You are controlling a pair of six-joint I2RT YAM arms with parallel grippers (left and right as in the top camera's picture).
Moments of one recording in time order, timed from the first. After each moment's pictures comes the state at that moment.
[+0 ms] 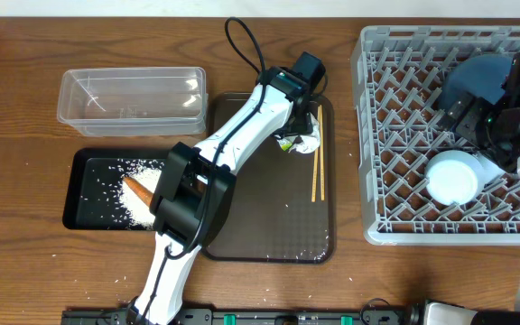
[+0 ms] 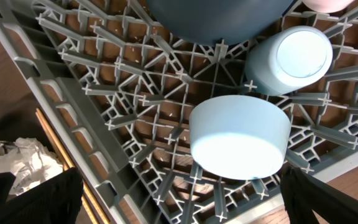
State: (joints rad) left arm -0.58 2.25 1.90 -1.06 -0.18 -0.71; right arm -0.18 1.46 1.49 -1.17 0.02 0.46
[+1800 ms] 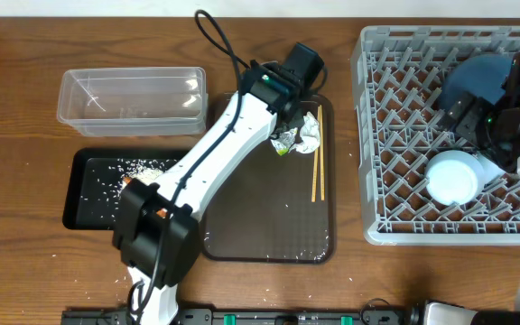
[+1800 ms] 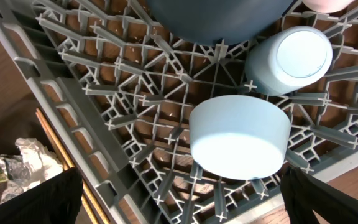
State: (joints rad) left arm -0.61 1.98 1.82 -1.10 -0.21 -0.80; right arm -0.18 1.46 1.49 -1.17 0.02 0.46
